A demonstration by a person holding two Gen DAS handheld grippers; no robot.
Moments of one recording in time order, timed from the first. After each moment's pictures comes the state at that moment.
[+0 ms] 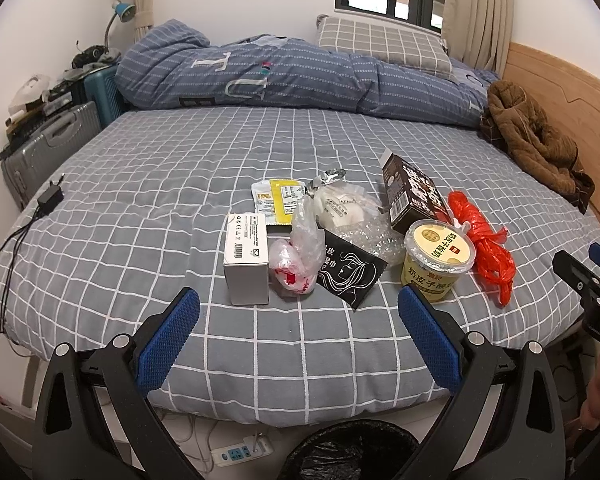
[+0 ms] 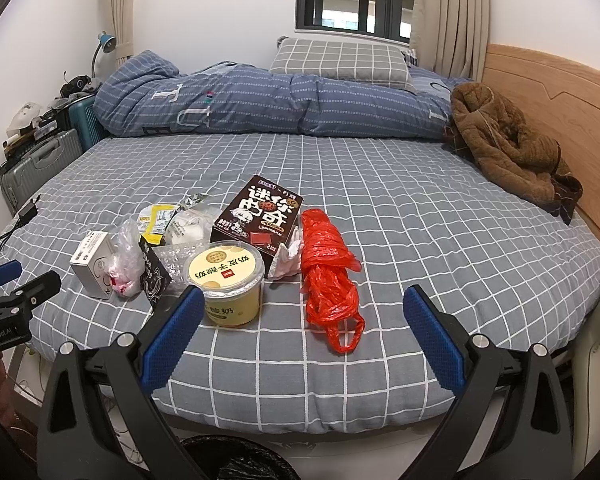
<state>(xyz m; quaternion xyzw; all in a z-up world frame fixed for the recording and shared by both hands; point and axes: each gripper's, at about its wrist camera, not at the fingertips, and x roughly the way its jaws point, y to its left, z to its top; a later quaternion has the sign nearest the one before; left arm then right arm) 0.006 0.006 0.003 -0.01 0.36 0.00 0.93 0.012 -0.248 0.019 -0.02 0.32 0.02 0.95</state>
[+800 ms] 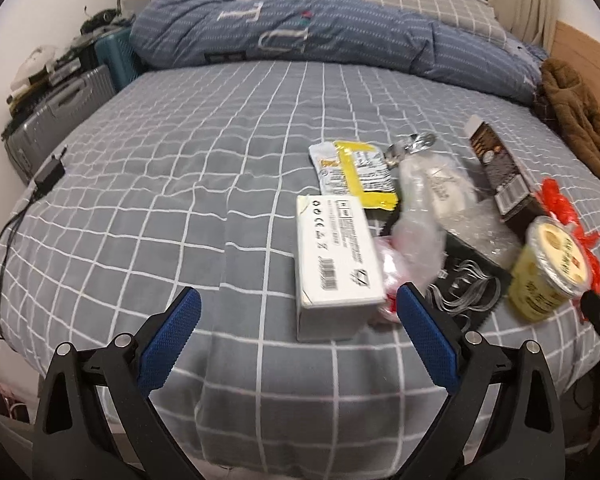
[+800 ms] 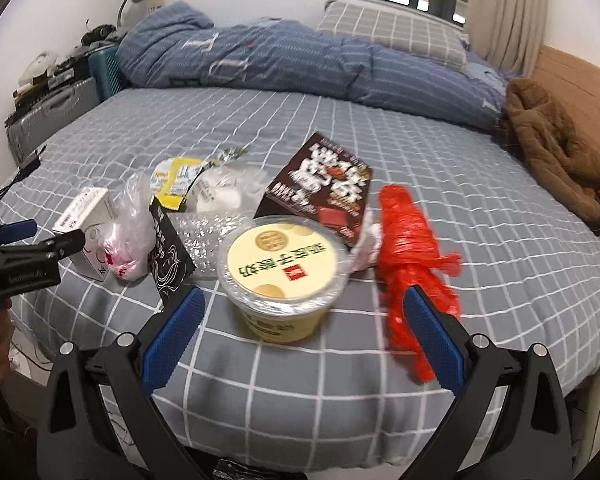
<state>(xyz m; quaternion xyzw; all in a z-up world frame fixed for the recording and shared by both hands) 0.101 0.064 -0.063 -0.01 0.43 0.05 0.90 0.080 -0.177 -0.043 -0.07 0.37 0.06 0.92</state>
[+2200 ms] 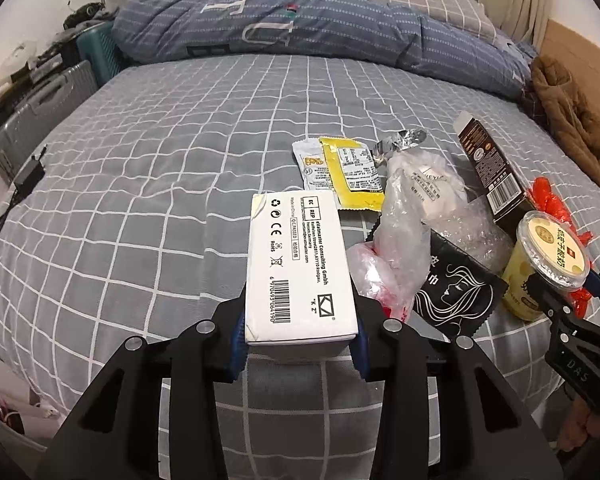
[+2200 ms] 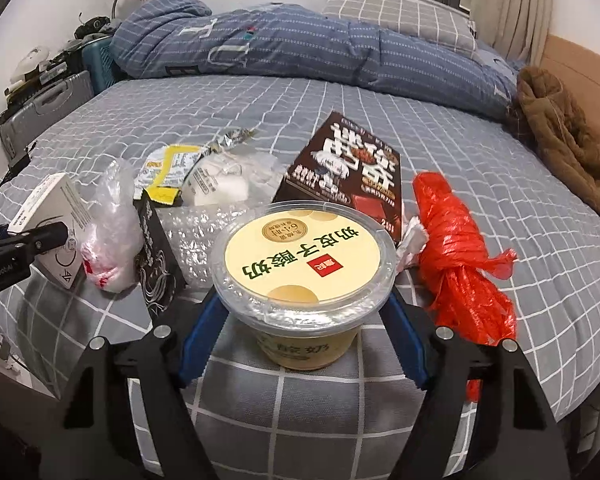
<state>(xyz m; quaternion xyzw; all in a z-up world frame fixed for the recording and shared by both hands) 0.109 0.061 -0.062 -0.02 0.44 0.02 0.90 0.108 -0.157 -0.071 -0.06 0.38 0.06 0.92</state>
